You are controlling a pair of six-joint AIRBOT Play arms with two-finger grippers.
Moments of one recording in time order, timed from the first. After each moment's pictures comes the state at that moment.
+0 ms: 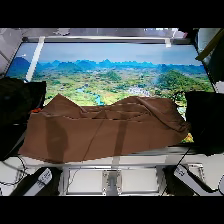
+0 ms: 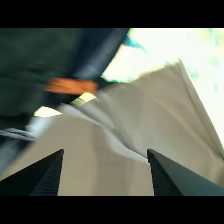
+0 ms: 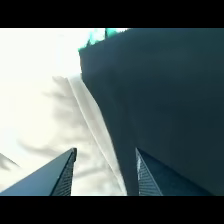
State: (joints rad) left arm 0.37 -1.04 1.06 1.42 -1.10 -1.64; right arm -0.71 -1.06 1.12 -1.09 1.23 1.06
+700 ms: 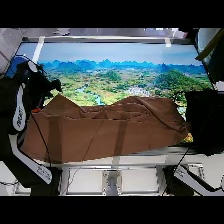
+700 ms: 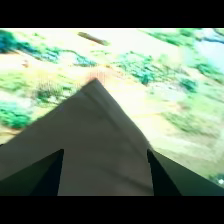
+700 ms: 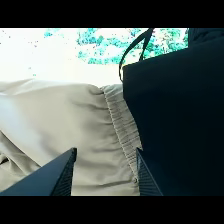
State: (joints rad) left arm 0.13 -1.89 1.77 1.46 -1.34 -1.76; right arm -0.64 -1.10 1.14 -1.05 1.24 1.06
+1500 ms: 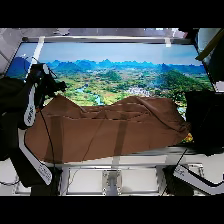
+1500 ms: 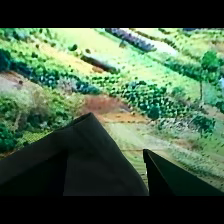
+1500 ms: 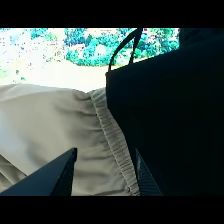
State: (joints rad) left arm 0.06 -1.99 1.82 1.56 -1.30 -1.90; right arm -0.64 -1.18 1.14 -1.05 1.19 1.06
